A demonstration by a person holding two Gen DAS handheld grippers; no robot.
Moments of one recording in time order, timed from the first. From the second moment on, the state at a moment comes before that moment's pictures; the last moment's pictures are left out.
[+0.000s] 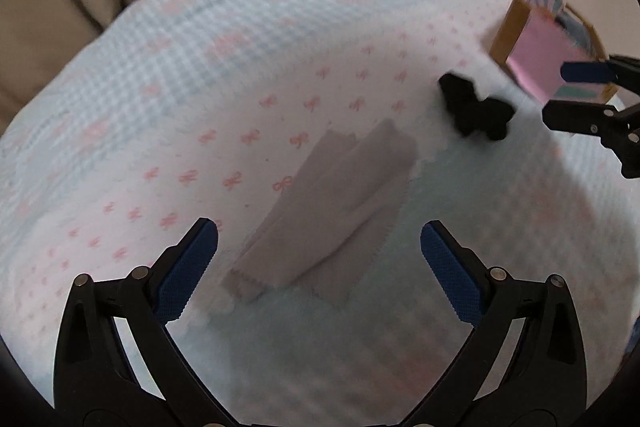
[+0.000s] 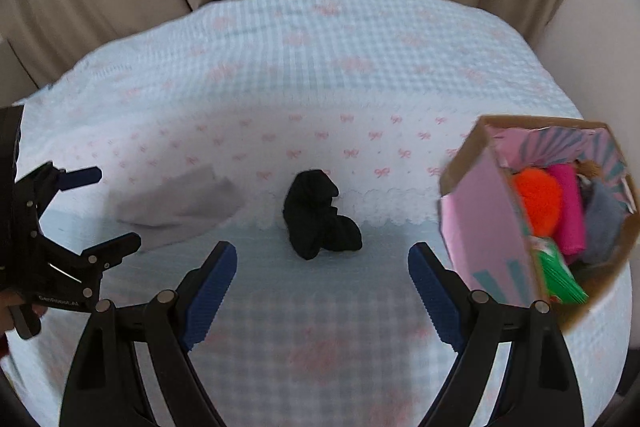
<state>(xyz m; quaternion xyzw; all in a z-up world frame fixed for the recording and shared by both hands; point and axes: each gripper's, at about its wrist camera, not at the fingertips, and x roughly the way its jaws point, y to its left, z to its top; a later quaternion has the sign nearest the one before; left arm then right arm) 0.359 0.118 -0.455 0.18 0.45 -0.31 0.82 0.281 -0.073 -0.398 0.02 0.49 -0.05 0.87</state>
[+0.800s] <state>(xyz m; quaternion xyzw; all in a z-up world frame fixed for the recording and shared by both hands) 0.375 0.086 -0.486 0.26 0.45 -0.37 0.77 0.332 -0.066 -0.470 -0.01 0.52 0.01 0.85</state>
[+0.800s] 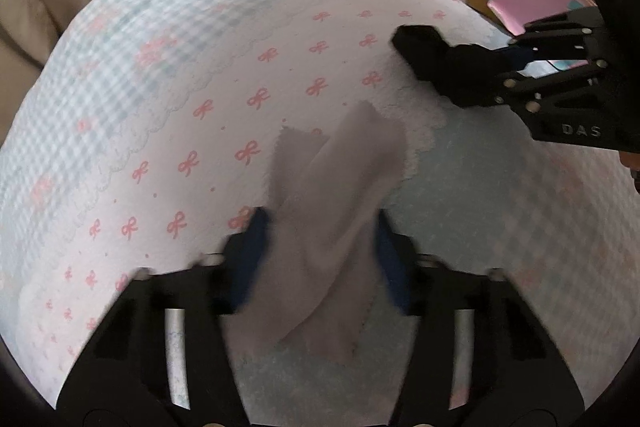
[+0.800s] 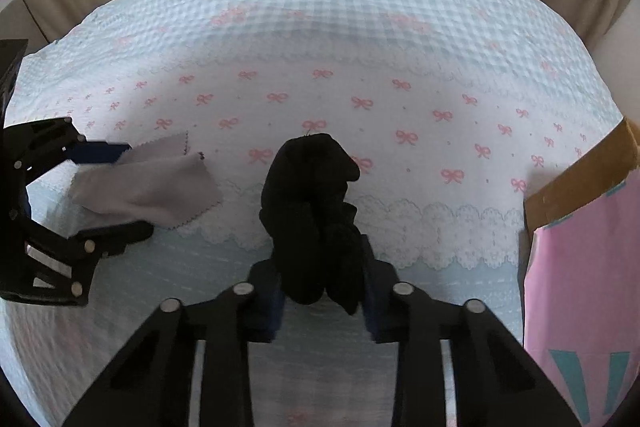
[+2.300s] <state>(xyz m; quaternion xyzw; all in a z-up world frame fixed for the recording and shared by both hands) 0.275 -0.045 -0.178 0.17 0.39 -0.34 0.84 0.186 -0.191 -0.188 0.11 0.42 -0.02 0.90</state>
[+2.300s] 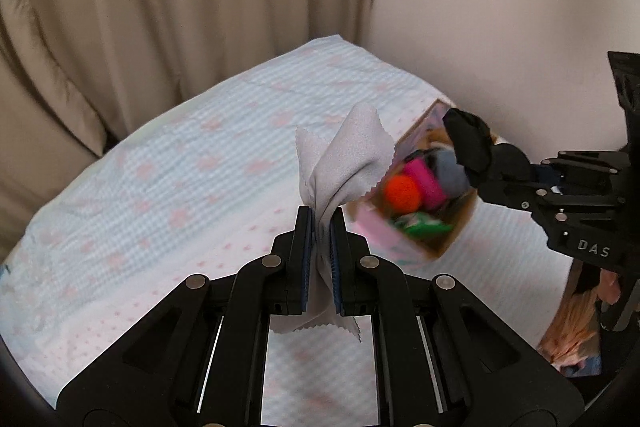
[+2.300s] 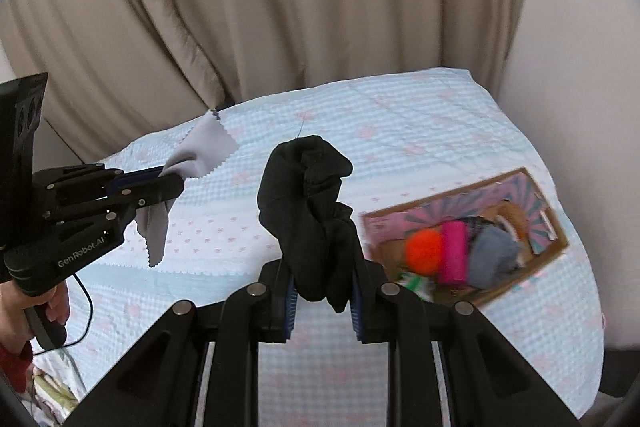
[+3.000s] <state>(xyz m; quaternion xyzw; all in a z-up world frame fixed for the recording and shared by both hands) 0.296 -0.282 -0.289 0.17 0.49 -0.31 0.80 0.217 -0.439 -0.256 0.13 0.47 -0.02 0.87</state>
